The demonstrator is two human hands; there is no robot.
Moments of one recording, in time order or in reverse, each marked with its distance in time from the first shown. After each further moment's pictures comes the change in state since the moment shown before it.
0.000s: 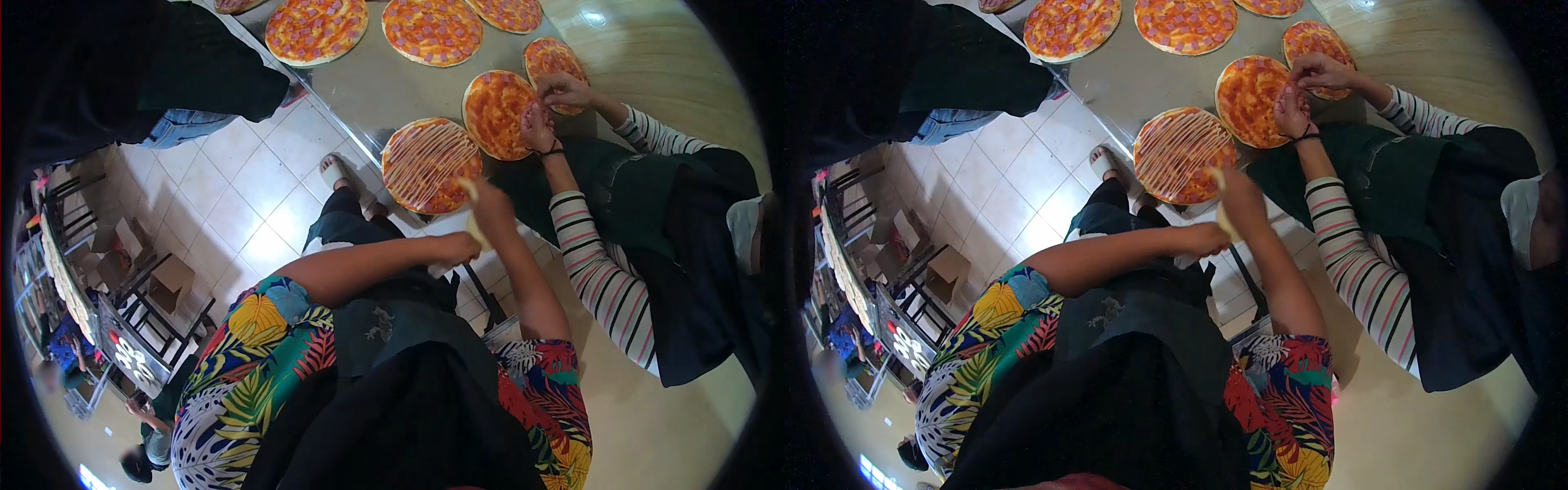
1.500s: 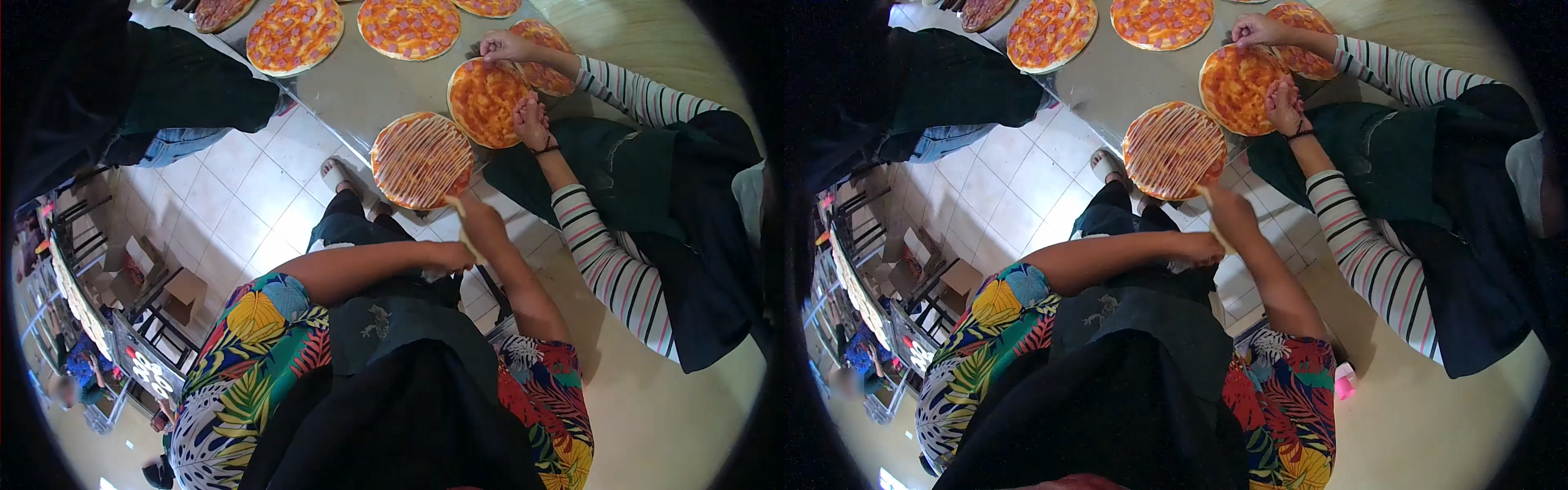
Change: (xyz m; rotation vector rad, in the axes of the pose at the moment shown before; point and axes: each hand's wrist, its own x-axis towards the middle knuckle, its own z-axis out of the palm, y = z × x) left_hand 0.007 -0.017 0.018 0.066 -0.240 -0.181; right_hand -0.035 0.014 0.015 0.121 -0.006 0.013
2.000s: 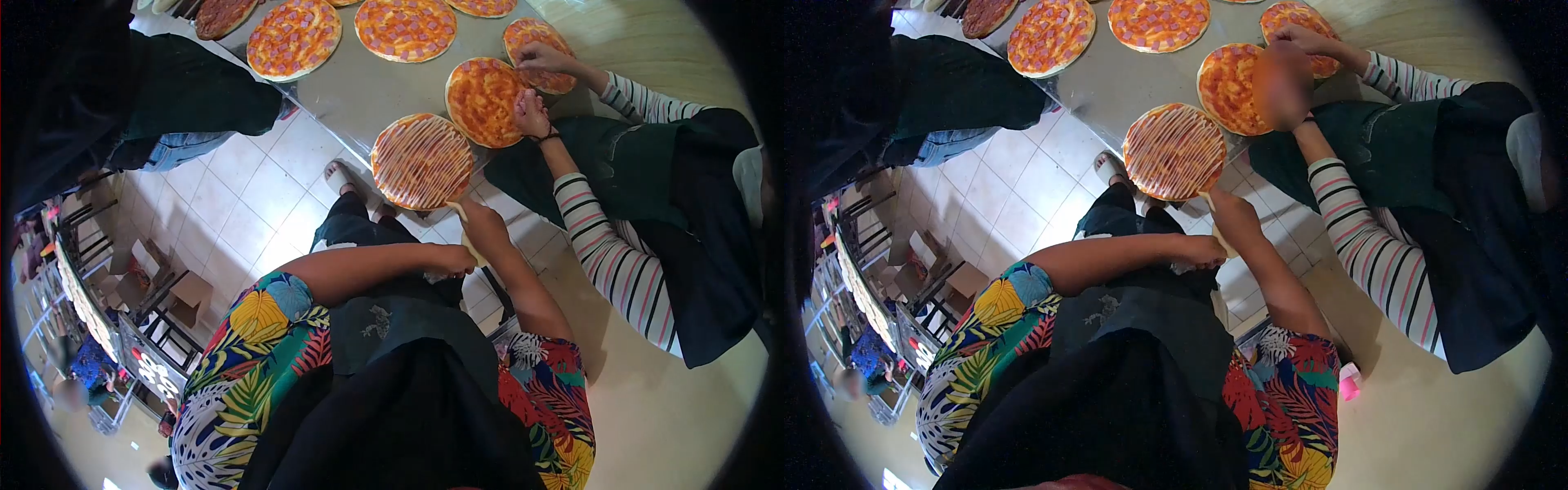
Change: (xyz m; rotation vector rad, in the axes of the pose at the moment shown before) left_hand 0.001 0.001 0.004 0.066 -0.108 0.043; right_hand -0.008 0.001 -0.004 -0.081 -0.140 0.010
